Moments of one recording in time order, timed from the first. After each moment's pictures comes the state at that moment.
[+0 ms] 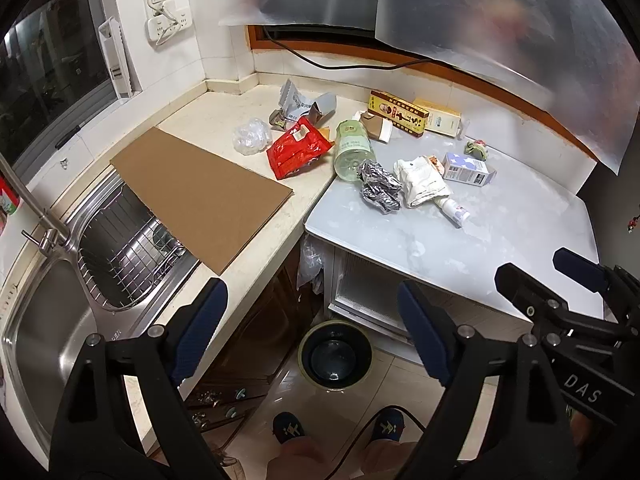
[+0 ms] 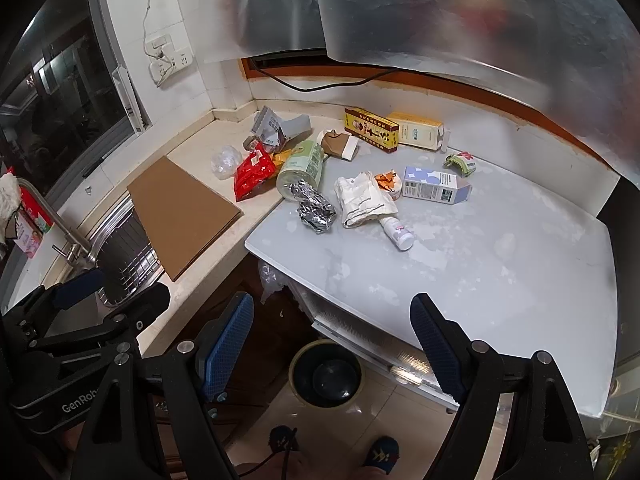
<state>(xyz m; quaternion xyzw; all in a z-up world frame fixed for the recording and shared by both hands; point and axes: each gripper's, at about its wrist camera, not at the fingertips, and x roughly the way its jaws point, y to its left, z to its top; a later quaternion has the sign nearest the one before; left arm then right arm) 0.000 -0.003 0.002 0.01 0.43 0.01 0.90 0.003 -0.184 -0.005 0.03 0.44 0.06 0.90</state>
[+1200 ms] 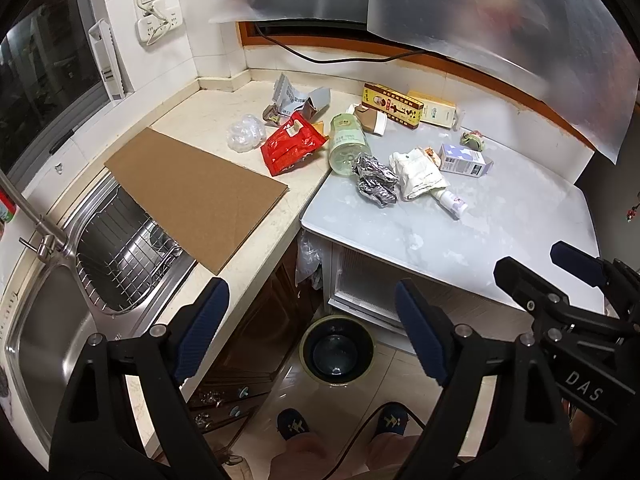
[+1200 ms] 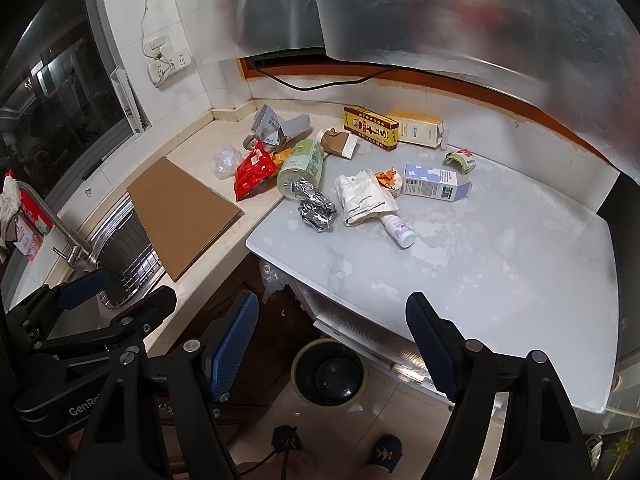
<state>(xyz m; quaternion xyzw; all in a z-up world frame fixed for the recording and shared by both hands) -0.001 -0.001 0.000 0.02 0.44 0.00 0.90 0.000 -0.183 -0.006 0.04 0.43 0.06 0.90</state>
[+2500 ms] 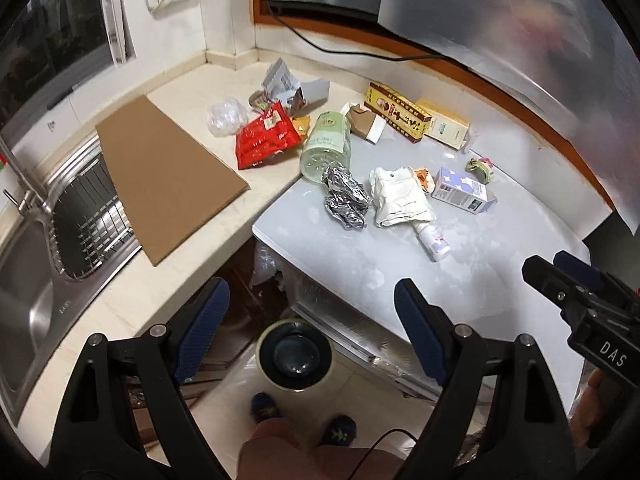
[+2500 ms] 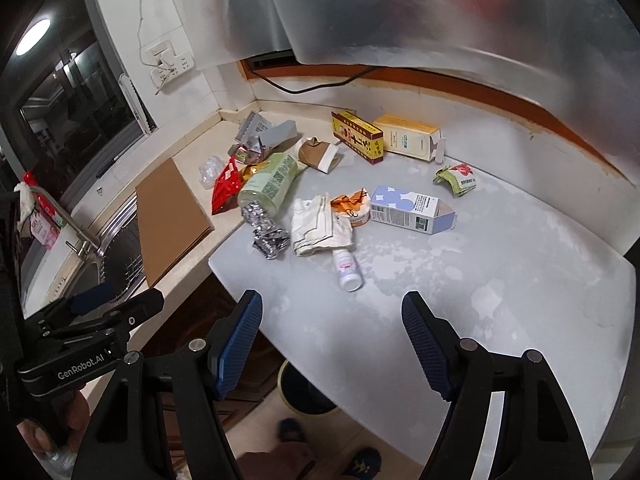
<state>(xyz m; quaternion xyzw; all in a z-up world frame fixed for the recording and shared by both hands) 0.069 -0.071 -0.023 -0.06 0.47 0.05 0.88 0.107 -0.303 -0.031 0.05 0.45 0.14 0.88</state>
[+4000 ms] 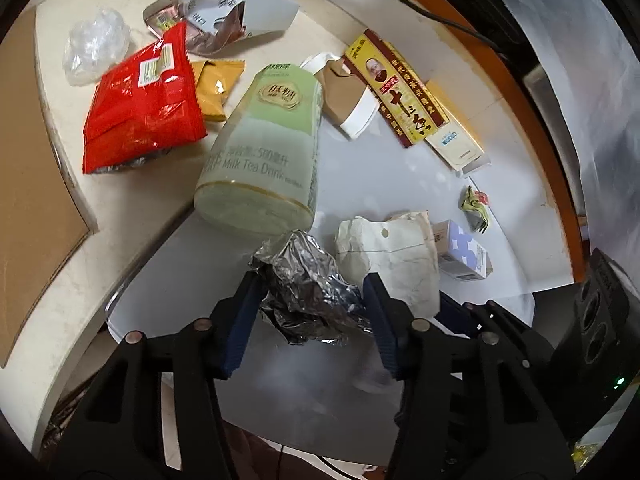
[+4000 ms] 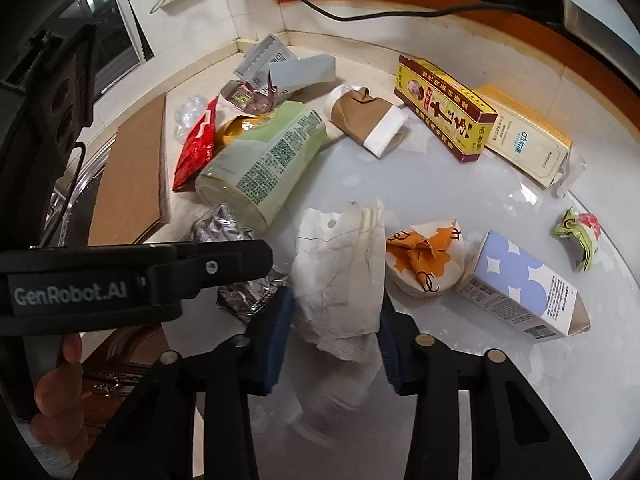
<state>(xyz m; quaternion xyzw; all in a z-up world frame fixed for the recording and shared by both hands) 0.270 -0.046 -0.138 -0.21 0.55 -0.09 0.80 0.271 -0.191 -0.147 -0.04 0.50 0.21 0.84</state>
